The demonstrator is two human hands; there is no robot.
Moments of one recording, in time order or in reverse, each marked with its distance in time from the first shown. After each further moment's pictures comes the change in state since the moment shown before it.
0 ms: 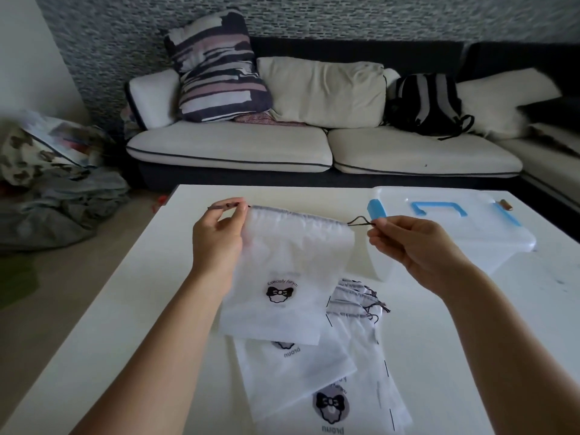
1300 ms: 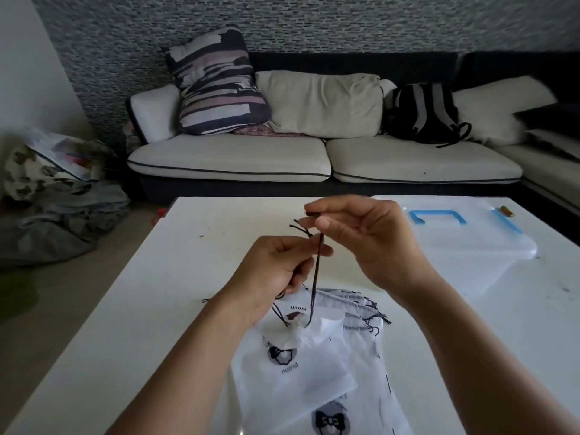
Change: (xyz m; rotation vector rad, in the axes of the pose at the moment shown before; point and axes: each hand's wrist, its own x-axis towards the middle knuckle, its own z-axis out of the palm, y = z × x) left_hand -0.057 0.037 0.032 0.008 -0.692 -0.162; right_hand -0.030 -0.012 0.068 -0.226 -0.369 -0.652
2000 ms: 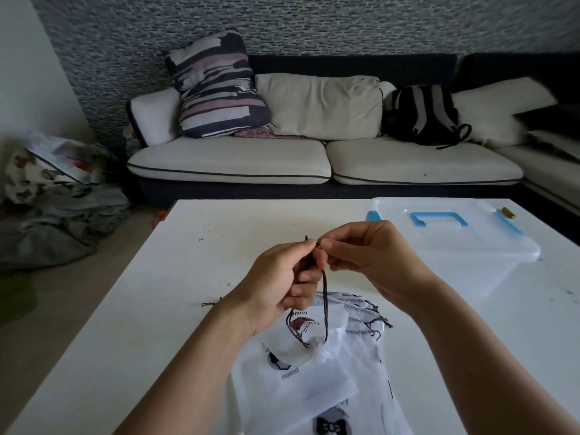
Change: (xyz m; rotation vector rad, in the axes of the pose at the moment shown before) left_hand -0.001 0.003 0.005 -0.208 -0.141 -0.204; right_hand -0.003 0.020 -0.014 0.055 0.028 0.370
